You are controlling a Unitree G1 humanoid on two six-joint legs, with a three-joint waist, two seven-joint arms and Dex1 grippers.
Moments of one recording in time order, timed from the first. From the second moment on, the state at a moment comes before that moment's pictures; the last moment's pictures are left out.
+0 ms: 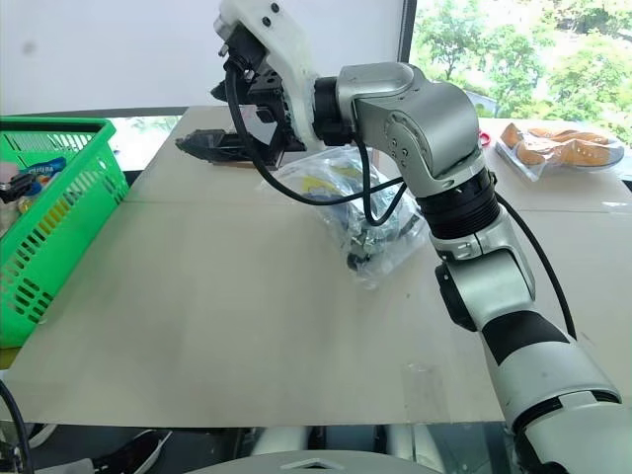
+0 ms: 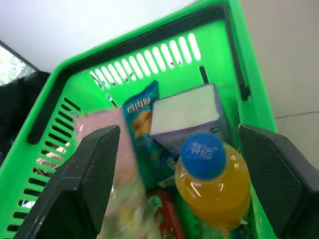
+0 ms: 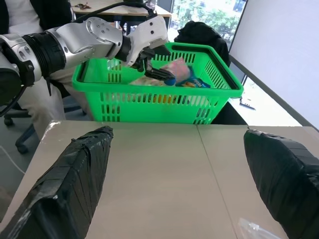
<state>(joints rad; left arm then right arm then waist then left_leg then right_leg) -0.95 1.18 0.15 1.21 0.07 0.04 -0.69 -1.32 -0.19 0.22 0.13 0.48 0.87 0.86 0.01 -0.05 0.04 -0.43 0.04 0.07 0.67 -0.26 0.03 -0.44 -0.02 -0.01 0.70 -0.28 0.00</state>
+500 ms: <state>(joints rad) -0.38 0.61 0.24 -0.18 -0.51 0.61 -0.59 -0.89 -0.48 0.17 -0.20 0.44 0.87 0.82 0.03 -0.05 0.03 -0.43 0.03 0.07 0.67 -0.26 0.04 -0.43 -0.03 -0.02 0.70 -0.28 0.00</state>
